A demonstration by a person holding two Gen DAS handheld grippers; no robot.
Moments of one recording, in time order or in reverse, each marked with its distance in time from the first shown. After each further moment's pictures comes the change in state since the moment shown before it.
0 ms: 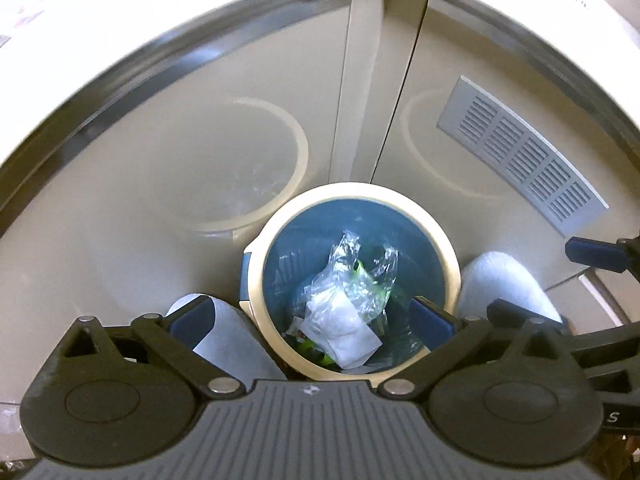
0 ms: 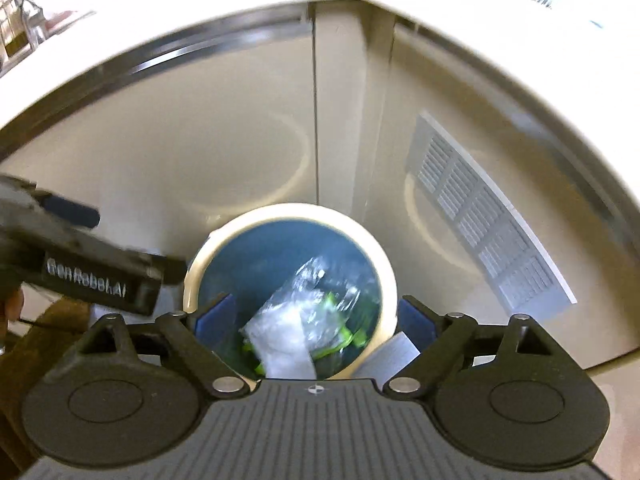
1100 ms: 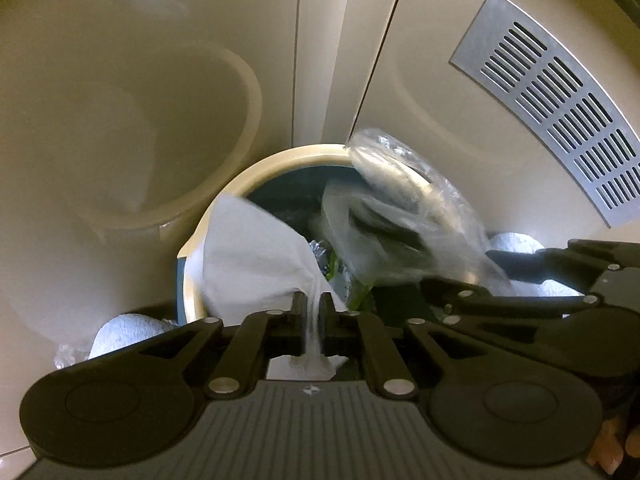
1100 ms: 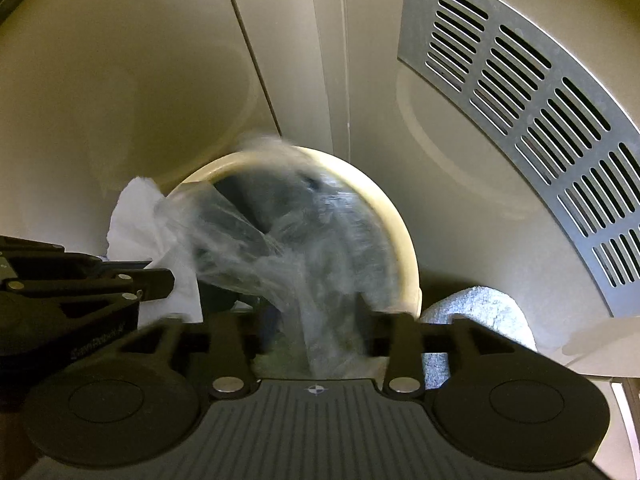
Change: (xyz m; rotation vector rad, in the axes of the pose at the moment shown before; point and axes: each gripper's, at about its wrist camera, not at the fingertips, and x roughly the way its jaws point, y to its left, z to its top) left arm 0.133 -0.024 0.032 0.057 0.177 -0.076; right arm 0.143 -0.028 0.016 0.212 0.250 0.007
